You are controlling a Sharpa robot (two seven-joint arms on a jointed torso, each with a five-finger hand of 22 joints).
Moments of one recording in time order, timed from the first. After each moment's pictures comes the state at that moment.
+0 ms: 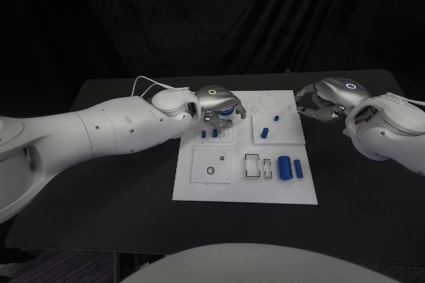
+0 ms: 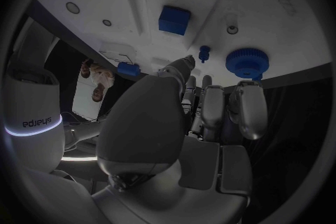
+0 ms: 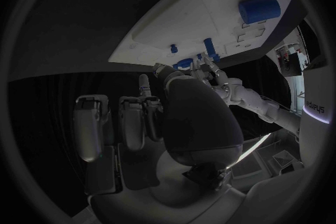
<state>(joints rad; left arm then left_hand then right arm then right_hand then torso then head) 1.31 -0.47 -0.21 1.12 -1.63 -0.33 0.29 1.57 -0.15 0.30 0.13 0.22 0.80 0.03 0.07 0.48 0.69 0.09 0.40 0.45 1.34 0.00 1.34 1.17 0.08 1.37 0.11 1.31 1.31 1.37 -0.98 -0.25 1.53 -1.63 -0.46 -0.20 1.35 -0.08 0.29 0.20 0.29 0.80 0.08 0.16 0.41 1.47 -0.01 1.51 1.31 1.47 -0.06 1.57 1.31 0.01 1.47 0.05 1.55 1.31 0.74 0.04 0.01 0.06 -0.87</state>
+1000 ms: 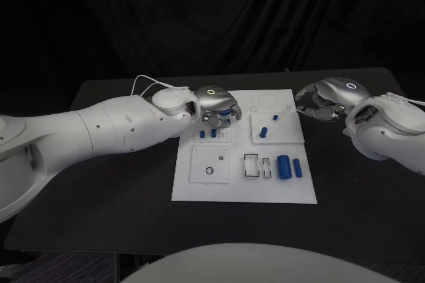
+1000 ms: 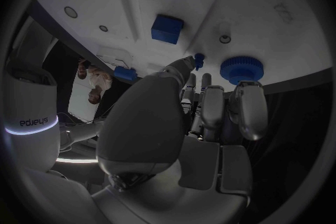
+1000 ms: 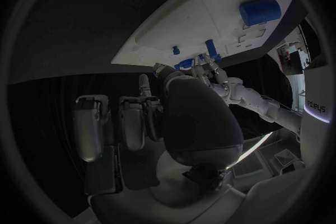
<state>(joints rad) 1.31 -0.47 -0.21 1.11 -1.64 -0.29 0.26 1.56 -0.15 0.31 0.13 0.26 0.87 0.04 0.08 0.47 0.73 0.08 0.43 0.46 1.34 0.00 1.35 1.16 0.08 1.38 0.11 1.31 1.31 1.37 -0.97 -0.25 1.52 -1.62 -0.46 -0.20 1.35 -0.08 0.29 0.20 0.29 0.80 0.08 0.16 0.41 1.47 -0.01 1.51 1.31 1.47 -0.06 1.57 1.31 0.01 1.47 0.05 1.55 1.31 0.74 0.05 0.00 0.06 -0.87</state>
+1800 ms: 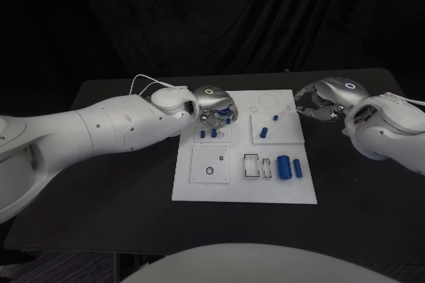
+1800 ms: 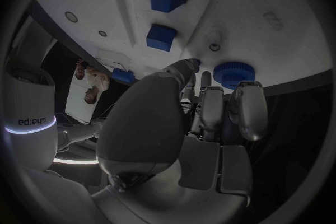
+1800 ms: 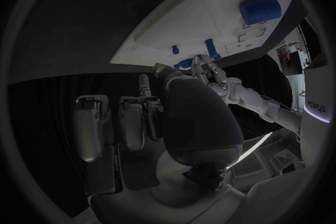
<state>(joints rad) 1.31 -0.46 -0.21 1.09 -1.64 -0.27 0.26 1.56 -0.15 0.35 0.10 0.33 0.90 0.04 0.09 0.47 0.78 0.07 0.46 0.47 1.35 -0.01 1.36 1.17 0.08 1.39 0.10 1.31 1.31 1.37 -0.97 -0.25 1.52 -1.62 -0.46 -0.20 1.35 -0.08 0.29 0.20 0.29 0.80 0.08 0.16 0.41 1.47 -0.01 1.51 1.31 1.47 -0.06 1.57 1.31 0.01 1.47 0.05 1.55 1.31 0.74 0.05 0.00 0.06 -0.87</state>
